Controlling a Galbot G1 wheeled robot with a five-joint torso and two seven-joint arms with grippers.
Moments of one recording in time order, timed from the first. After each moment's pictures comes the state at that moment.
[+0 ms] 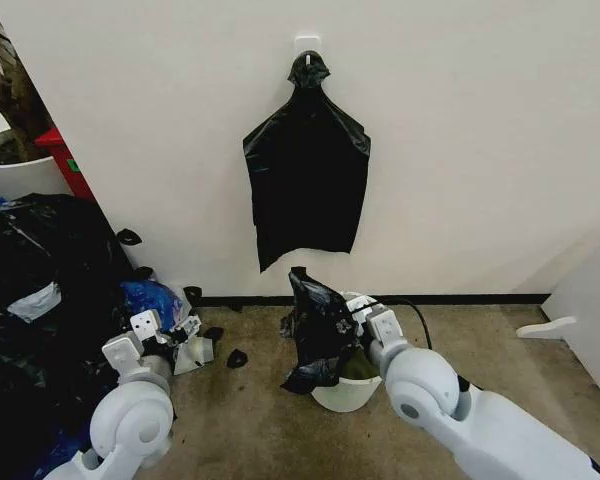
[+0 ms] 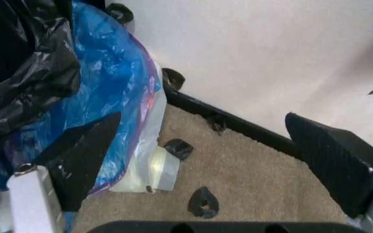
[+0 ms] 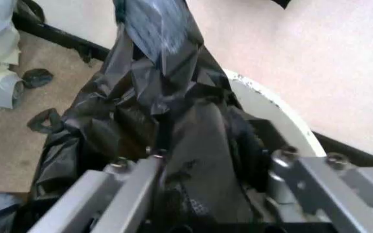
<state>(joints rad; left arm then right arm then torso) 1.39 -1.01 -0.39 -2.21 -0.98 0.32 -0.84 -0.94 0.89 -0.17 2.16 0.79 -0.73 0.63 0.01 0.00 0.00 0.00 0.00</state>
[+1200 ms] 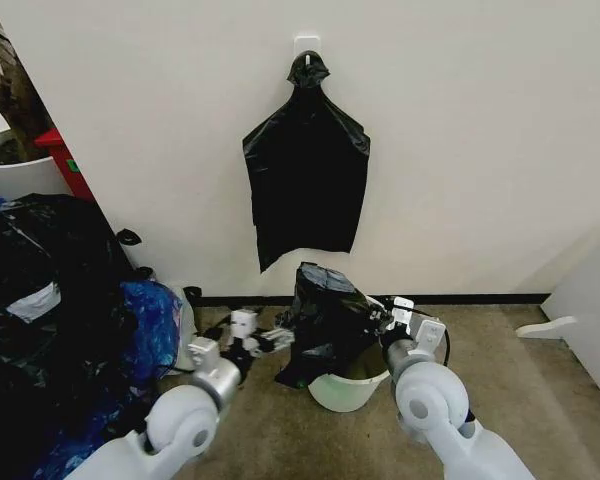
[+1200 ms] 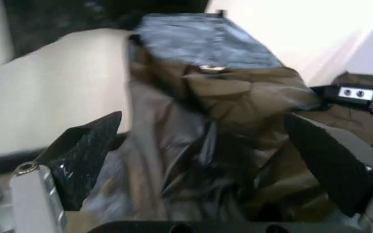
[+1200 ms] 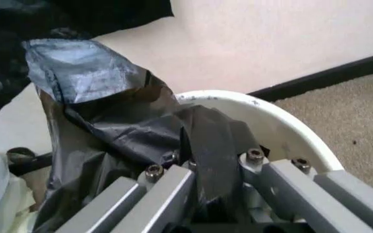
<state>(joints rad) 1.07 -0.91 0.09 -1.98 -0.79 0.14 -0.17 -1.20 1.19 0.16 2.12 0.88 -0.44 0.72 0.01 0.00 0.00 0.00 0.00</state>
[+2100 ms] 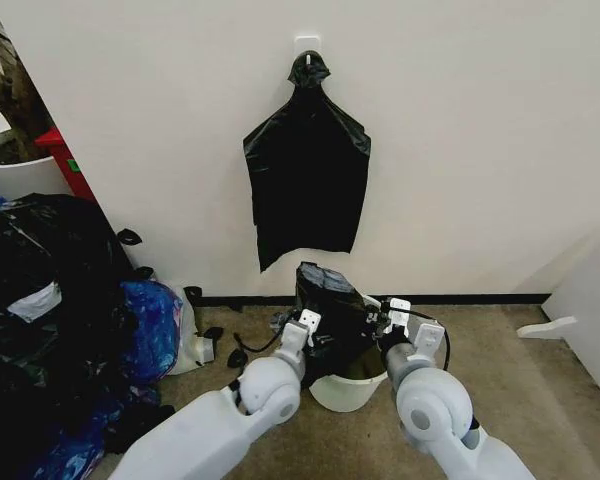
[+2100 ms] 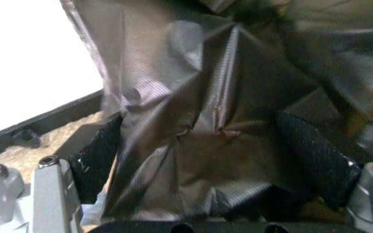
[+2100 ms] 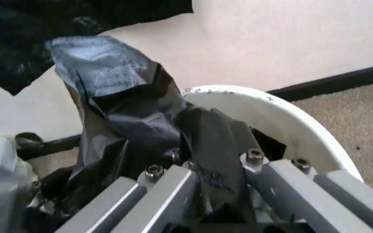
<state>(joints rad) 0.76 -1.17 0.40 -1.76 -0.73 0.61 -0.66 -1.22 1.19 0.13 2.15 0.82 -0.48 0.70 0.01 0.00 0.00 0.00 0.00</state>
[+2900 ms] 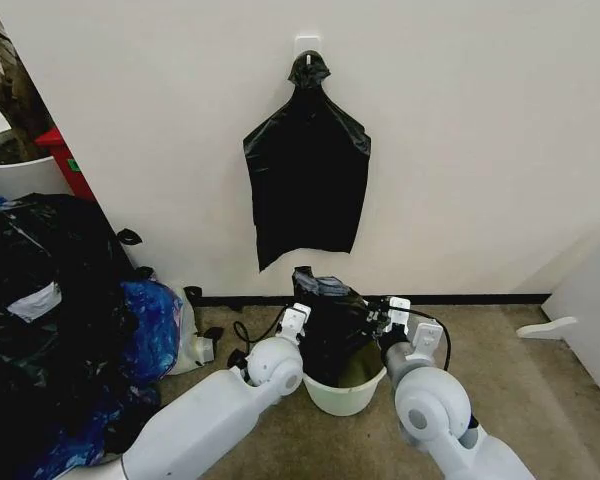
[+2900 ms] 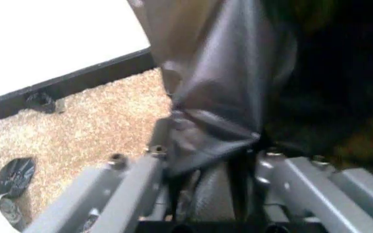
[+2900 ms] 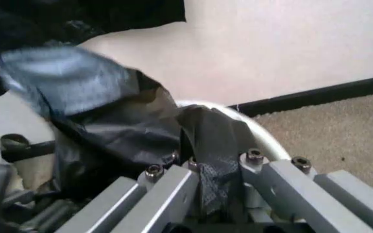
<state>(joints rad) 0.75 -1.14 0.34 -1.71 -0.87 0.64 -0.68 -1.22 1.17 0.13 2.15 0.78 -0.47 0.70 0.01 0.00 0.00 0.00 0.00</state>
